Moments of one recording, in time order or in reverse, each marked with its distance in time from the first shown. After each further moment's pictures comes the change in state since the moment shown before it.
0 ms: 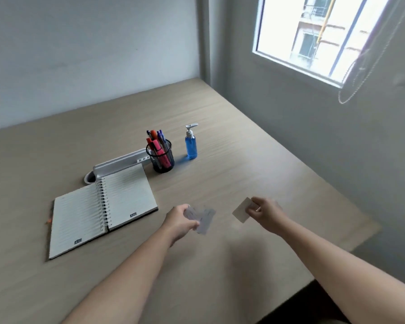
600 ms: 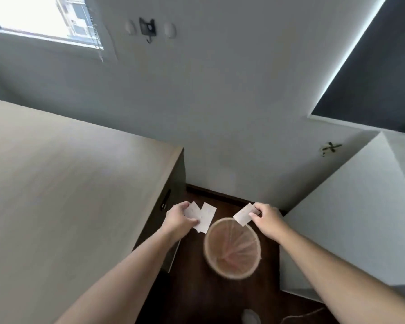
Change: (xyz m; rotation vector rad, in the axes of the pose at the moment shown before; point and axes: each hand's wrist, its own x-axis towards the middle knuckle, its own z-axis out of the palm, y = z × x) left_hand -0.149 0.073 0.328 0.373 -0.641 0.341; right_hand -0.336 0.262 -0.065 0.205 0.440 0.779
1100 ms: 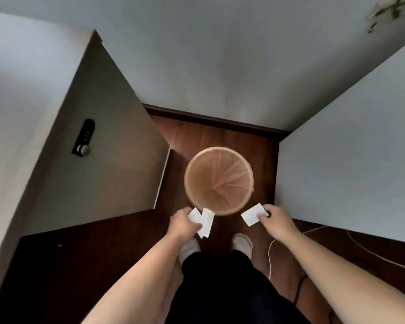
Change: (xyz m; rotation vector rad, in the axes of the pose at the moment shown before) left_hand 0.061 -0.145 0.213 0.229 -0.215 -0.359; right_hand 0.017 0.238 0.138 0.100 -0.282 0.361
